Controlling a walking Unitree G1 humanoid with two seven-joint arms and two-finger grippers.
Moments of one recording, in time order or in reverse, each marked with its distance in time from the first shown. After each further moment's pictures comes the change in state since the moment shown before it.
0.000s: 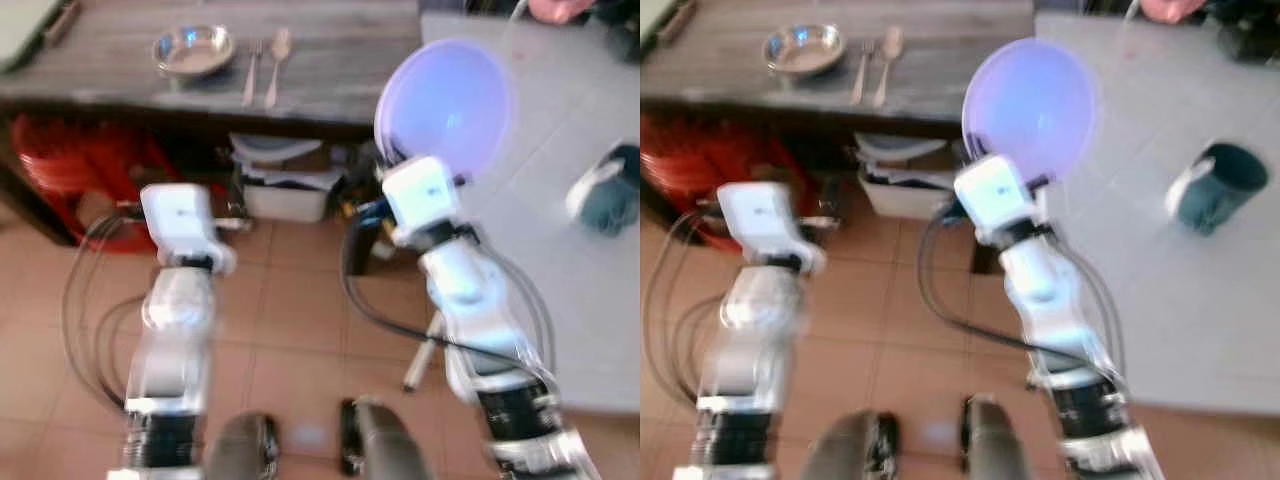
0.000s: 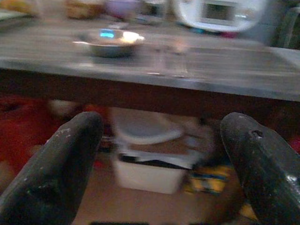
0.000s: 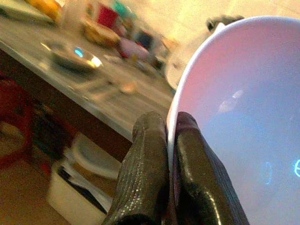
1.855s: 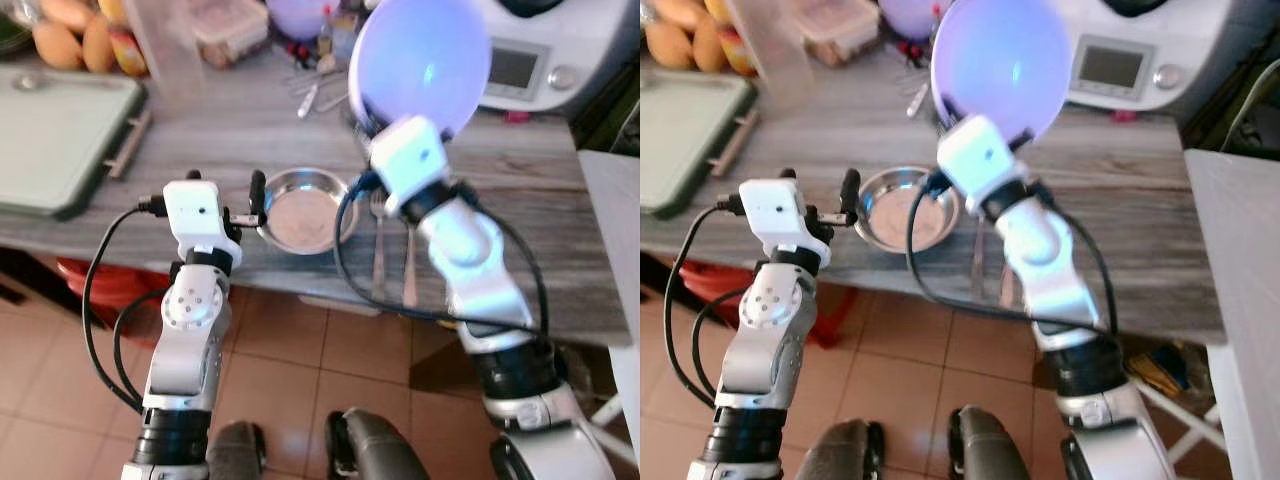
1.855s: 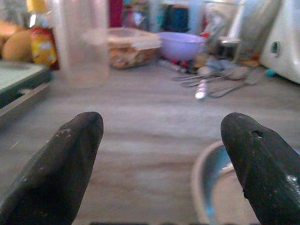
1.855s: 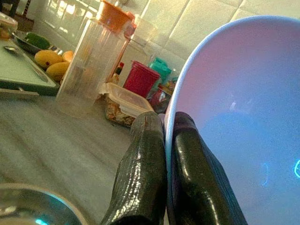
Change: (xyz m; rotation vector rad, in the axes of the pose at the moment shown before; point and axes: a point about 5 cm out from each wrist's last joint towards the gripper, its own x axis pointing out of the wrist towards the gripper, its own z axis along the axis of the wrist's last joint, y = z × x) left arm 0.002 -0.001 0.007 0.031 -0.057 0.001; right arm 0.033 -0.001 0.033 -0.009 -0.163 0.150
